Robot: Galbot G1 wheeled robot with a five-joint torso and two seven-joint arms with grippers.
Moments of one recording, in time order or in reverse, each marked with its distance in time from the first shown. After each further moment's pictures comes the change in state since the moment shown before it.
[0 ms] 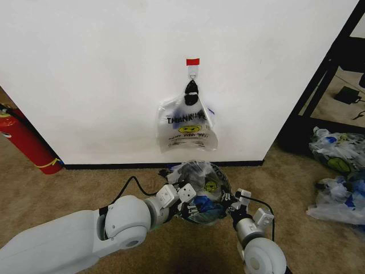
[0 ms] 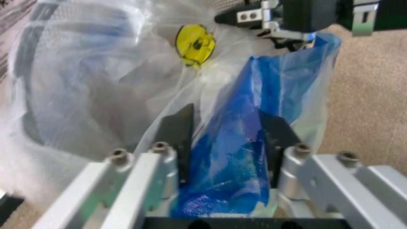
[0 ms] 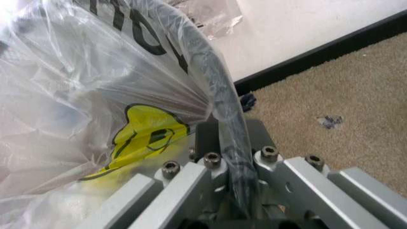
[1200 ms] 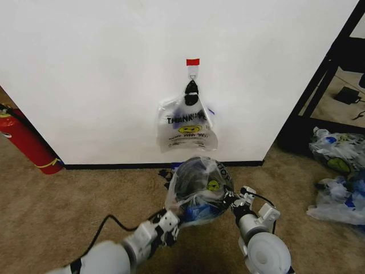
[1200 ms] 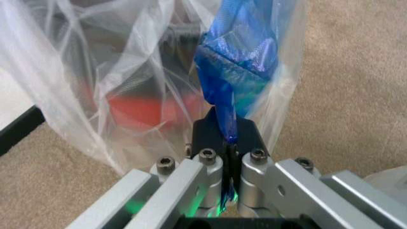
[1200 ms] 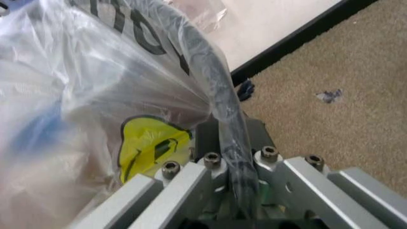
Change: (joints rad) left arm 0.743 -0.004 -0.378 -0.040 0.496 -0.222 0.135; right arm 0.007 0.039 0.044 0.084 0.187 -0.089 0.134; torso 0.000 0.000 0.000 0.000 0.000
